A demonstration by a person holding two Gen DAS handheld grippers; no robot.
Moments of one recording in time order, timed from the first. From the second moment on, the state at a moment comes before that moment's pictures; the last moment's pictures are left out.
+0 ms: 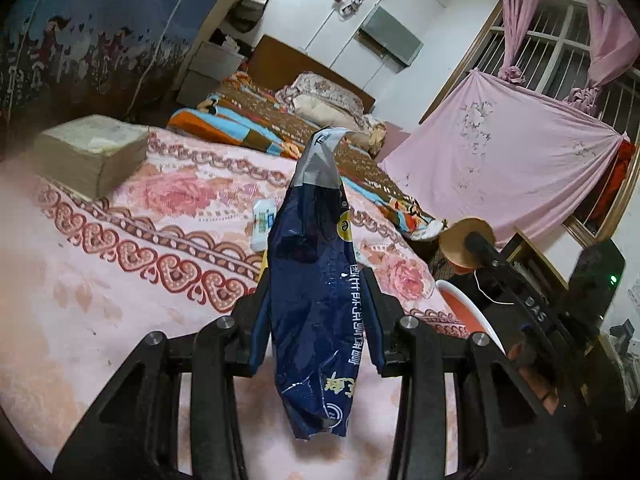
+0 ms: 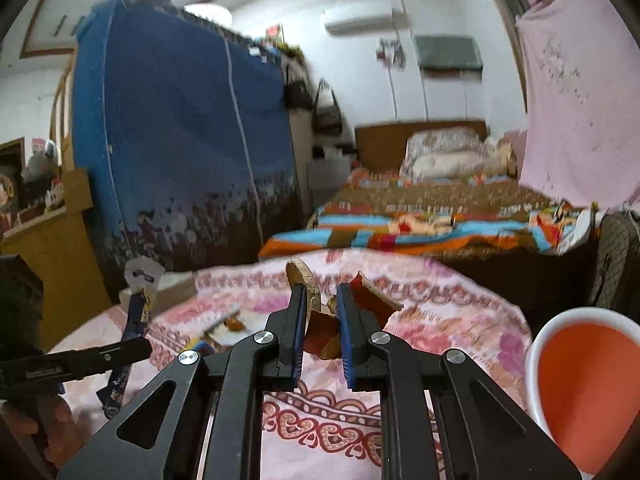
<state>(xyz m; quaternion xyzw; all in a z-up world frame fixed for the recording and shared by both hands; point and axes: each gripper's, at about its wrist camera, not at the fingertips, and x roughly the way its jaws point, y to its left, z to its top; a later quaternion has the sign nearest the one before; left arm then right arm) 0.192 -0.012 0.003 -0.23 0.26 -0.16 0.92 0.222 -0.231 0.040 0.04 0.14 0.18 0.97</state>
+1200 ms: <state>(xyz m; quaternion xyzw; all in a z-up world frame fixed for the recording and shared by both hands) 0.275 -0.247 0.086 -0.04 0.28 -0.36 0.89 0.189 -0.426 0.050 0.22 0.04 -0.10 0.97</state>
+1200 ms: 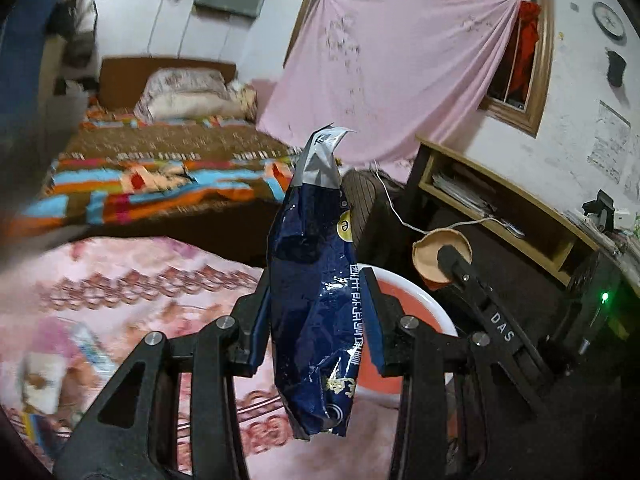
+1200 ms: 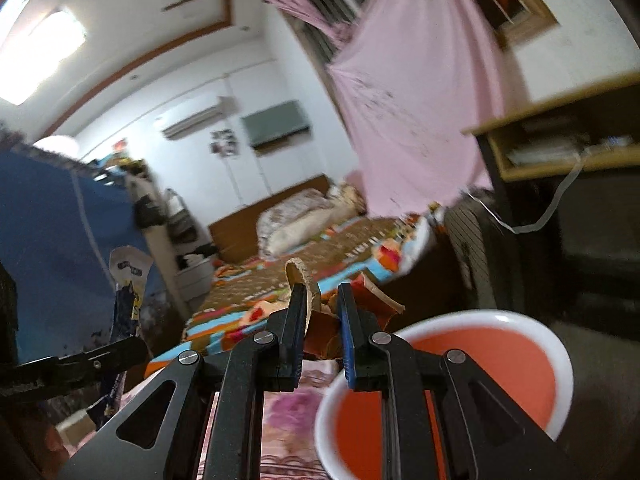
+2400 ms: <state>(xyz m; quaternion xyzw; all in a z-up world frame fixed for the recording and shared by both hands) 0.290 -0.287 0.054 -0.05 0.35 -0.32 0.88 0.187 -0.479 0.014 0.35 0.15 -0.16 0.91</state>
